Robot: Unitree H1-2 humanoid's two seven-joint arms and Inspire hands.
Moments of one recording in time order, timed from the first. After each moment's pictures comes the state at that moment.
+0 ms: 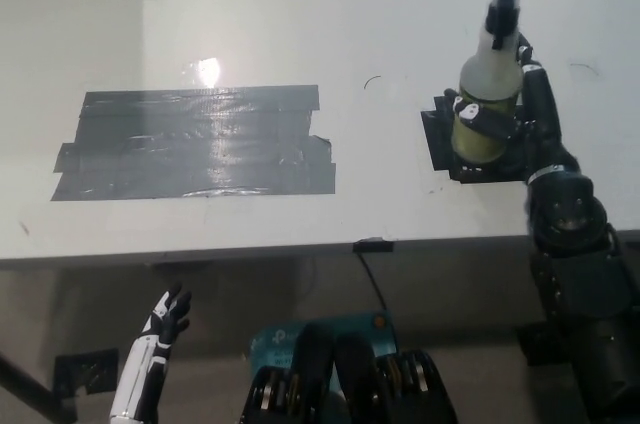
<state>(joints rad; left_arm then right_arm) 0.05 0.10 0.00 0.13 0.10 -0.26 -0.02 -0.74 -0.10 -0.06 0.70 -0.14 -0.10 -0.12</state>
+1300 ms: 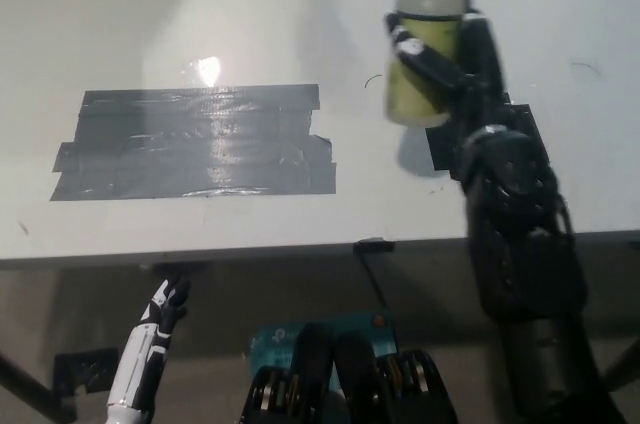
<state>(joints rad) 0.03 0.12 0.00 0.13 0.11 -0.26 -0.02 -0.79 0.09 -0.09 0.36 0.04 0.25 -0.10</state>
